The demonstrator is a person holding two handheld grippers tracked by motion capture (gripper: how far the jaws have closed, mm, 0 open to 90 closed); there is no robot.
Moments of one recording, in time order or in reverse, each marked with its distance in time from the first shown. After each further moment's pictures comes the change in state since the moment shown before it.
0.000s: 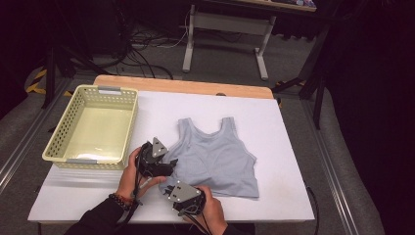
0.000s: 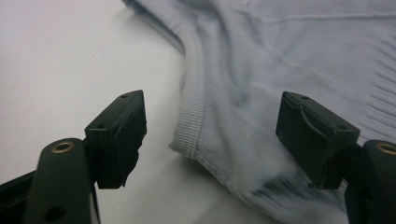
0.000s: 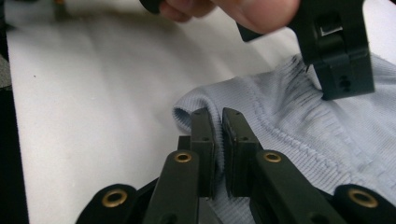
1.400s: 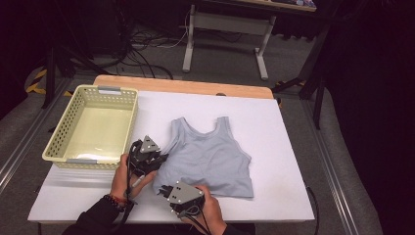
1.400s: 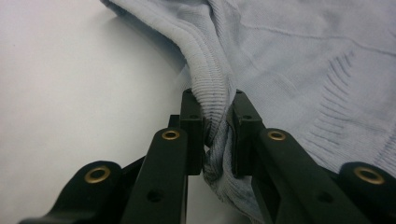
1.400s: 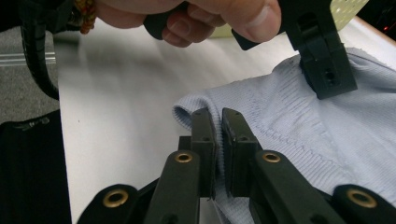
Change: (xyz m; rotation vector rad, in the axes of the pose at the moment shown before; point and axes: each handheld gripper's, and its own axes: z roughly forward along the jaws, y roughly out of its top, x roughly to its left) left arm 0.011 0.002 -0.029 -0.023 -0.096 -0.047; right arm 0.002 0.014 -0.012 -0.114 0.043 0.003
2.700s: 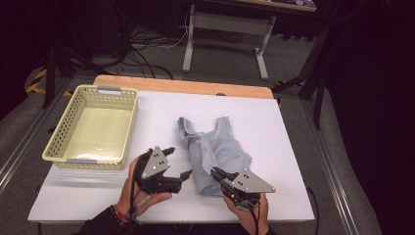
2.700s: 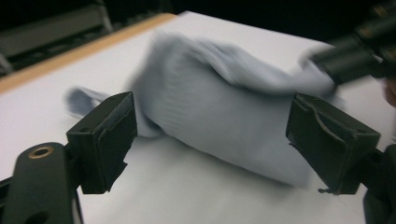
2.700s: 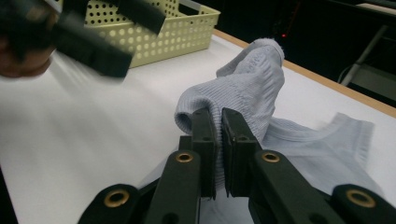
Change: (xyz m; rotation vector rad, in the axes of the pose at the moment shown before) left arm -0.081 0.013 -0.035 -0.247 -0.115 0.177; right arm -0.061 -0.035 -0.116 -0.157 -0.254 0.232
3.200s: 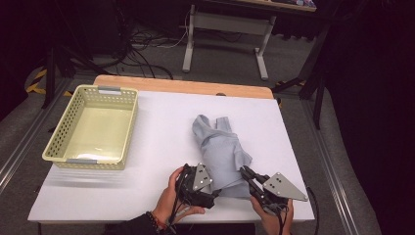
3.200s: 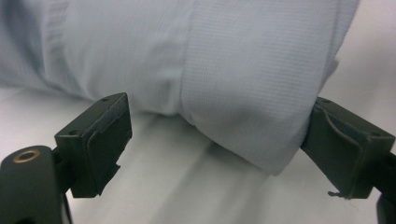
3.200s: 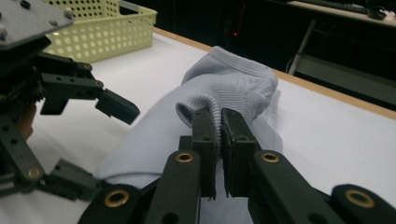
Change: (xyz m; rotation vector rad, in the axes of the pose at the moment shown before) left arm -0.046 -0.014 0.086 0.161 -0.014 0.036; right arm -0.035 -0.024 -0.049 -0.017 -0.177 0.074
